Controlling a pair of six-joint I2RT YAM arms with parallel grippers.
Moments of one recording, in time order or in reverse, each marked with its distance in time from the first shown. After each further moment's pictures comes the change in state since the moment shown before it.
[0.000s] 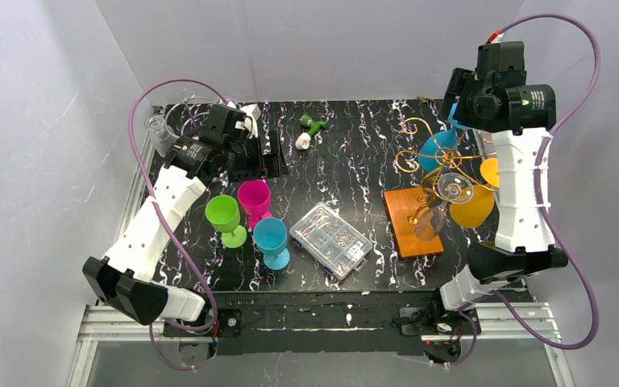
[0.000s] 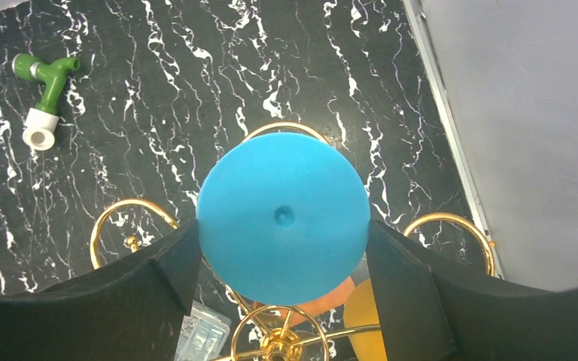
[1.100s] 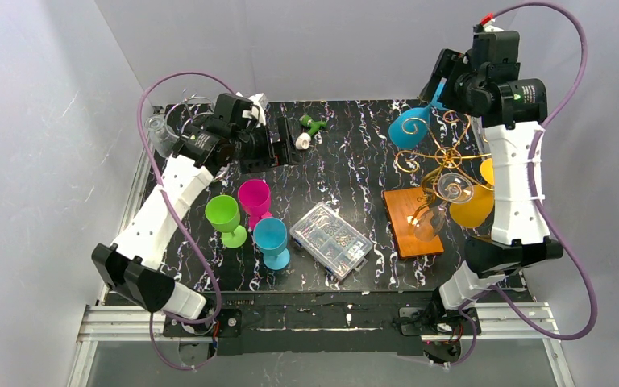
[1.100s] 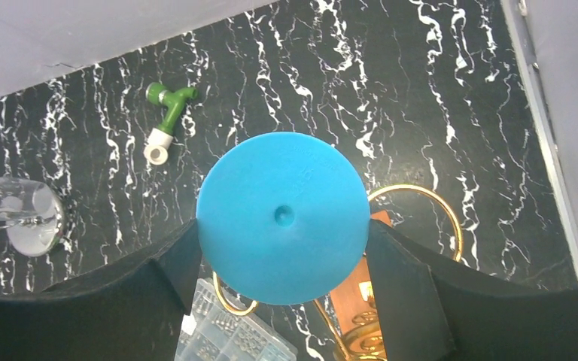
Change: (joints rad) left arm -0.015 0.068 0.083 0.038 0.061 -0.069; right arm 0.032 0.038 0.047 0.135 -0.166 0.067
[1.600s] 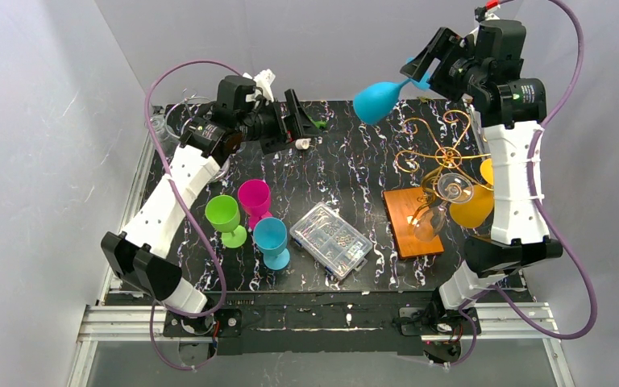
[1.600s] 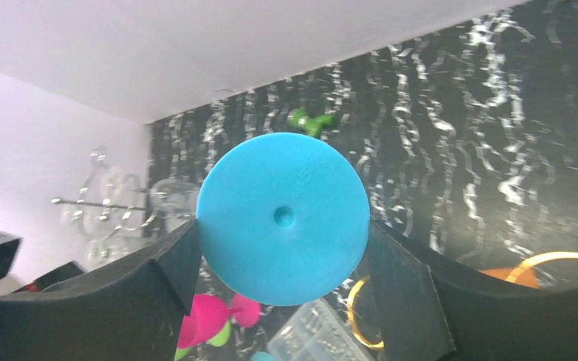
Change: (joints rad) left arm -0.004 0.090 0.089 0.224 0.149 -0.167; right arm 0.006 0.011 0.010 0.185 -0.236 0.175
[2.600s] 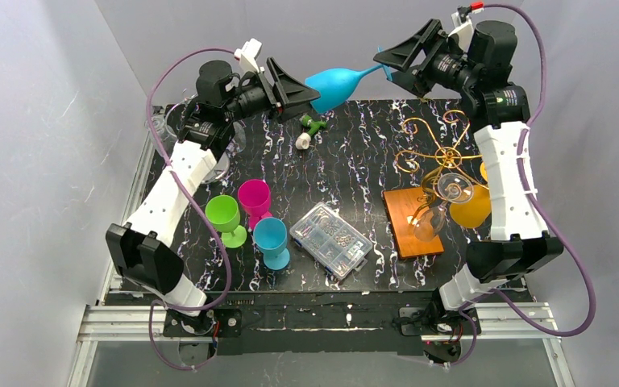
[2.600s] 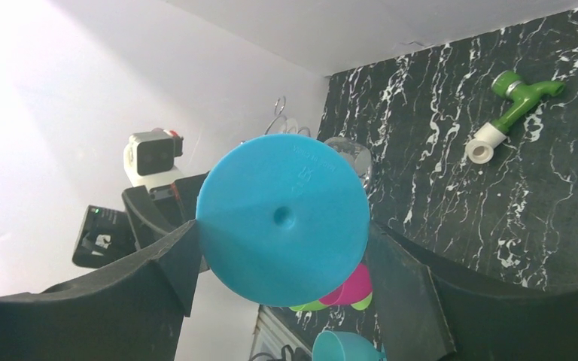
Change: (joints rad) left arm 0.112 0.031 -0.074 0.610 0.348 -0.352; right arm 0.001 -0.040 -0.217 0.401 -0.443 0.356
